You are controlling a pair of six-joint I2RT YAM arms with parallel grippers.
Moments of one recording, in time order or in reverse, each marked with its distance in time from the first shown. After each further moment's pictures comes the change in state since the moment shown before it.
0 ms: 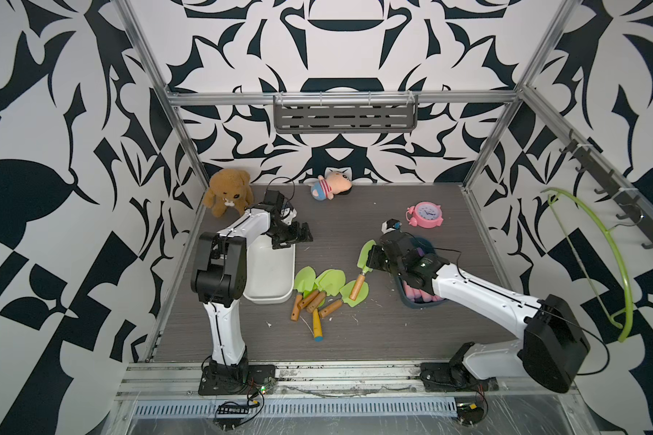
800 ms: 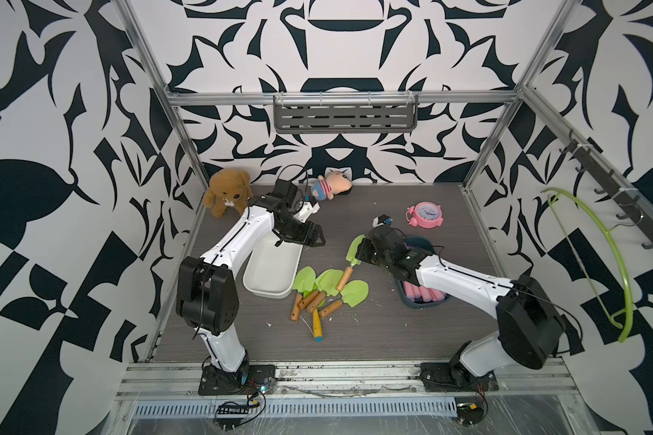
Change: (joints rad) left arm -0.176 -0.271 0.056 -0.300 0.058 0.281; right arm 0.000 0.202 0.097 0.141 -0.029 0.117
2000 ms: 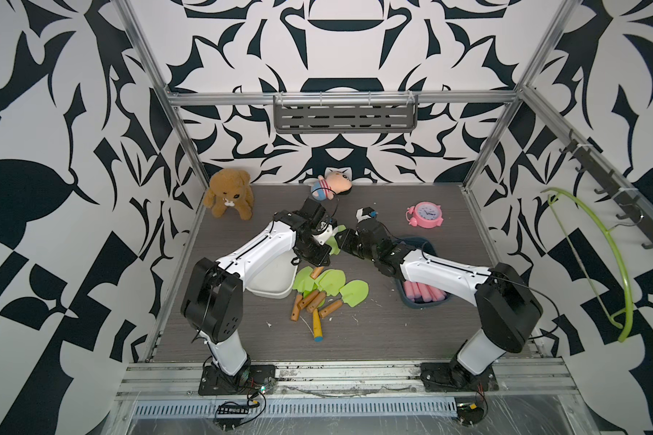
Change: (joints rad) left arm -0.157 -0.018 -0.159 0.094 -0.243 -0.025; right arm 0.052 0.096 0.079 0.190 -0.082 0.087
